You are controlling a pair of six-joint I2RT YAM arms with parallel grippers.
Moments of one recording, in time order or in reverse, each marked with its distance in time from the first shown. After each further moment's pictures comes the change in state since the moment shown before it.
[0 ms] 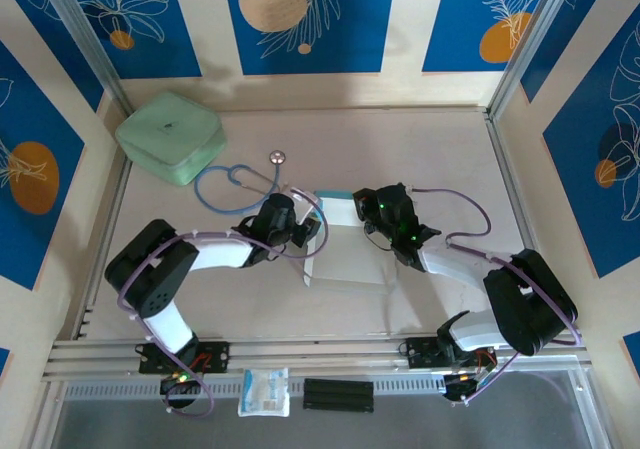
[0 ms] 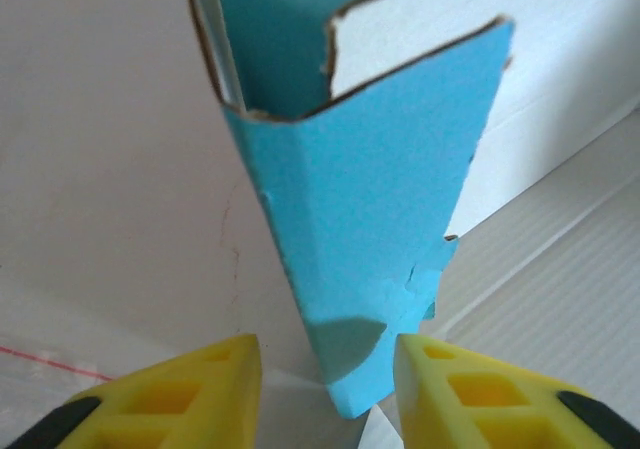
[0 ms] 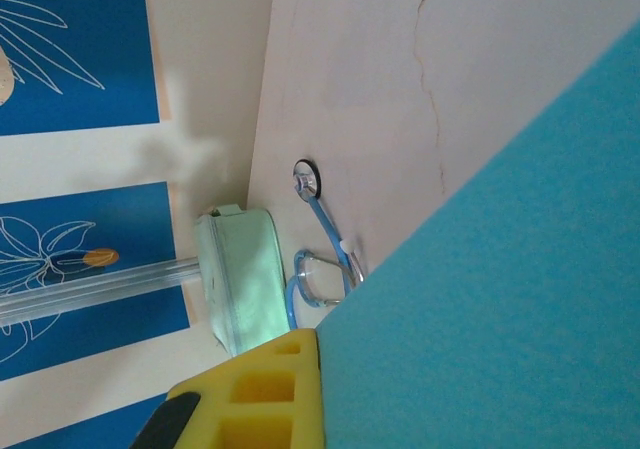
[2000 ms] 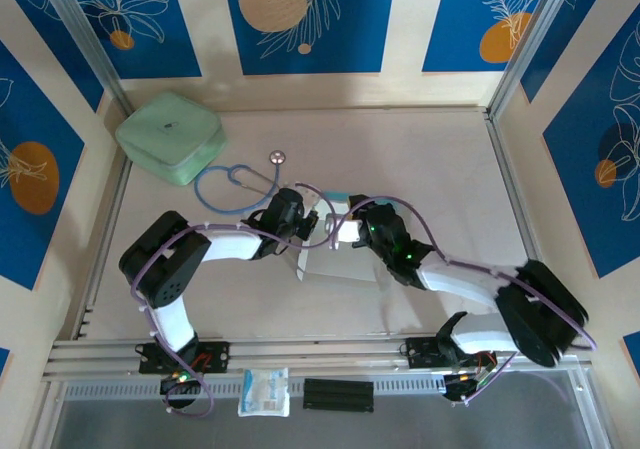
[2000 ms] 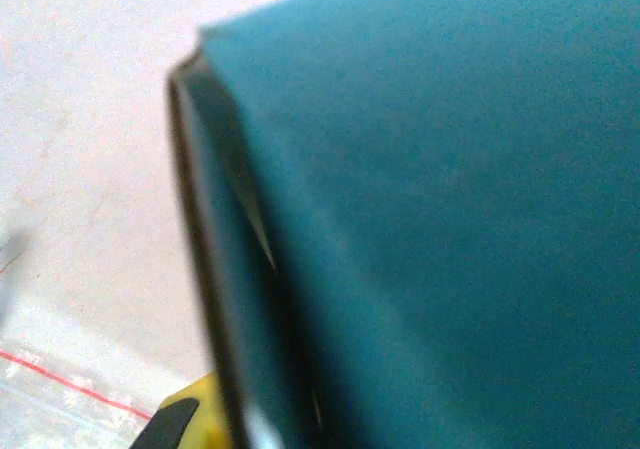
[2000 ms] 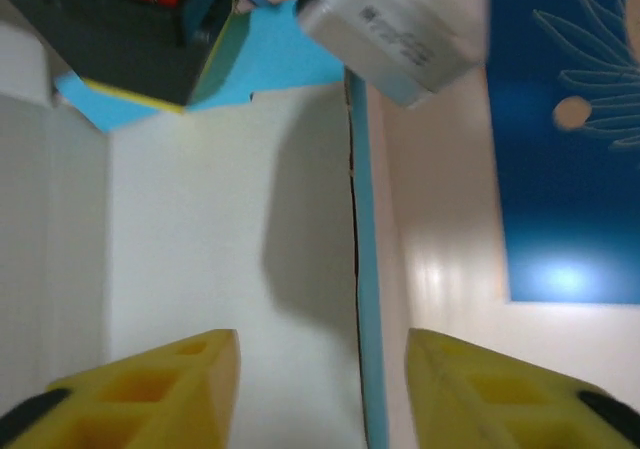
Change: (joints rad) left arm -0.003 0.099 0.099 -0.045 -0.110 -0.025; right arm 0.183 -0.129 -0.072 -0.047 0.154 -2.652
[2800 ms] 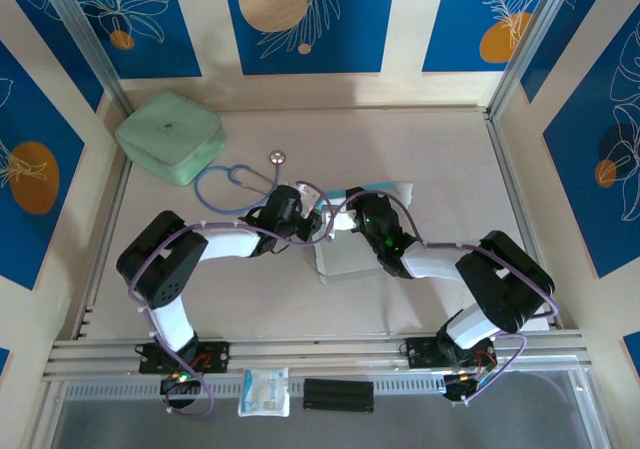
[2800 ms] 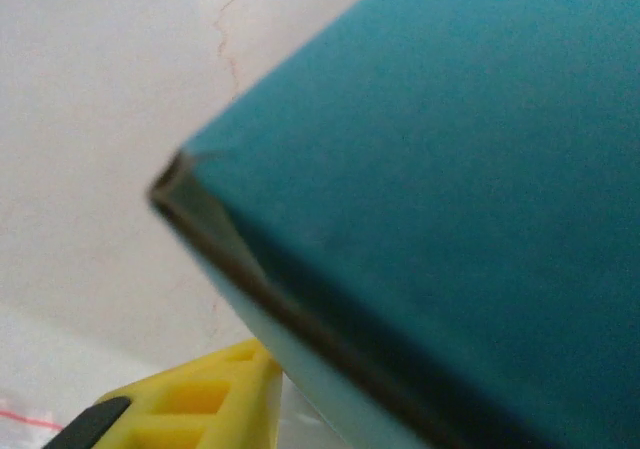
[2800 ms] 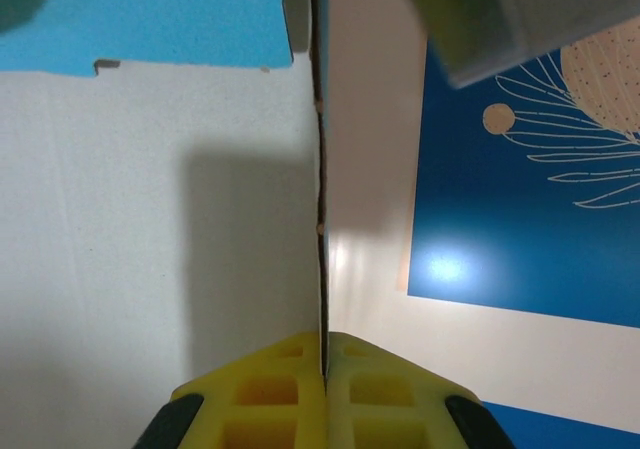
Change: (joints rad) left arm 0.014 -0.006 0.016 -0.040 0.130 -0.009; right arm -0.054 0.282 0.029 0.386 0.085 -0.347
